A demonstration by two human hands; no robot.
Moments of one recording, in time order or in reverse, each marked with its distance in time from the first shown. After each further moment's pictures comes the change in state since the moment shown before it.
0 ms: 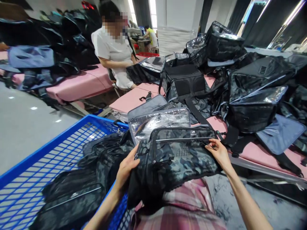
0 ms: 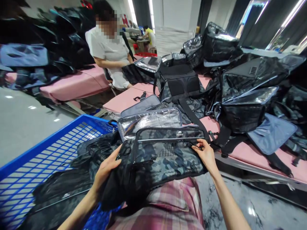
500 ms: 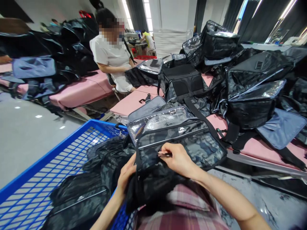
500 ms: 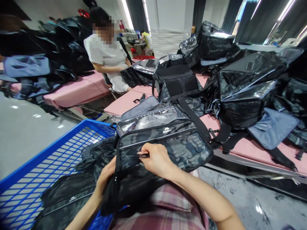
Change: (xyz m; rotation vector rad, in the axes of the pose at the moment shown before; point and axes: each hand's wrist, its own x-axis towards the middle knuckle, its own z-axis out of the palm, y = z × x) left_hand -0.011 0.000 0.001 0.083 0.023 0.006; right_hand -0.043 -0.189 0.069 0.179 -0.480 -0.346
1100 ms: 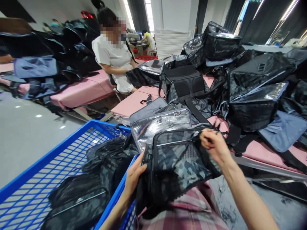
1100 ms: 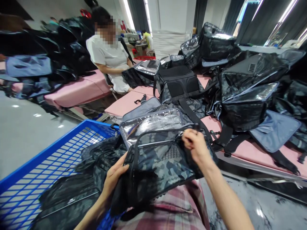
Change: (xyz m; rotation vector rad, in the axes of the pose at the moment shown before) left_hand 0.003 -0.013 0.004 0.043 -0.017 0.017; right_hand -0.012 0.041 -0.081 0.665 0.320 0.225
